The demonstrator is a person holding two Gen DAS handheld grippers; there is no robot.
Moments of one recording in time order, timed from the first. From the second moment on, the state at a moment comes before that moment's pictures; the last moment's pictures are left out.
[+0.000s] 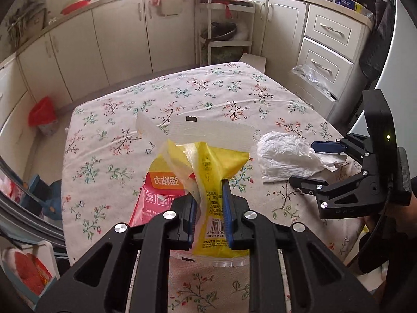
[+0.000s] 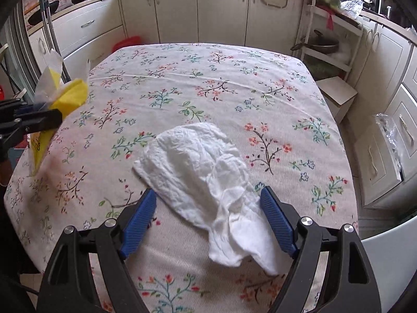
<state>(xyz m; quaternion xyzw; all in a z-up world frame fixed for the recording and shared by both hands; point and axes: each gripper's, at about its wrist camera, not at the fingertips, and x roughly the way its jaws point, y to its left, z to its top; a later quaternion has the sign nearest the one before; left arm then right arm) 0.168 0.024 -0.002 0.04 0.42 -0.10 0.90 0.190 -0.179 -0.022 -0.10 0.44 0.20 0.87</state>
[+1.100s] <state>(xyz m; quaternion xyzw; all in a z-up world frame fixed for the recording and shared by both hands) 0.169 0.014 0.013 0.01 0.39 -0.09 0.91 0.161 -0.165 0.003 -0.01 0.42 0.28 0.86</state>
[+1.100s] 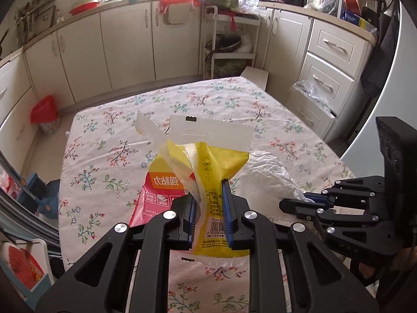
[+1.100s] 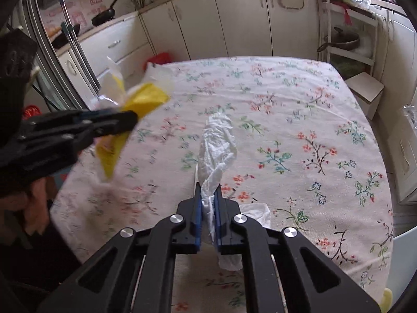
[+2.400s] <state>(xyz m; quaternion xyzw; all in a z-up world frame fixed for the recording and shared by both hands) 0.040 -0.260 0.083 0.02 0.29 -0.27 0.92 -0.023 -0.433 0.085 0.13 0.21 0.04 0.97</state>
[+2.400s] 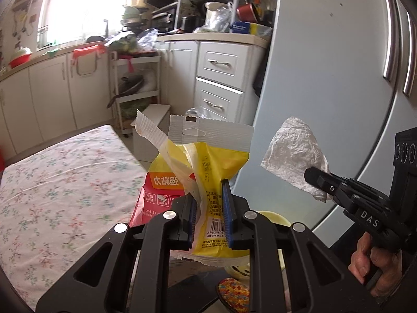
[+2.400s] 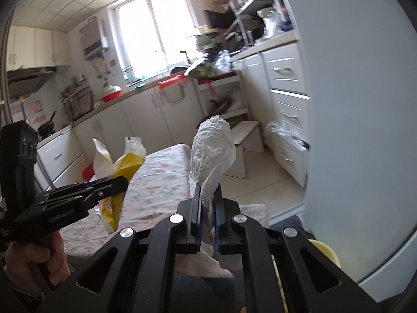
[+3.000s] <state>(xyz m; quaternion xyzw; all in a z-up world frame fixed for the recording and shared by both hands) 0.063 -0.331 0.058 0.04 0.31 -0.33 0.89 -0.026 -0.480 0.053 0.19 0.26 -0.04 0.94</state>
